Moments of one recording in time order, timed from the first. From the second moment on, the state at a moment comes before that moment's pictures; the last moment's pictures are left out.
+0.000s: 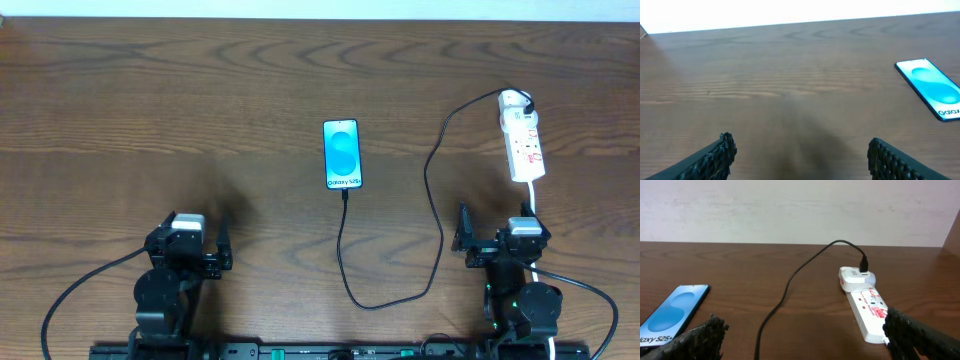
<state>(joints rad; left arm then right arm) -0.05 0.09 0.15 -0.38 0.00 0.05 0.02 0.01 0.01 -0.07 0.00 -0.03</state>
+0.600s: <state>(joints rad) -0.05 0.01 0.03 -0.13 -0.10 -0.04 0.02 0.01 0.01 -0.07 0.00 -0.03</state>
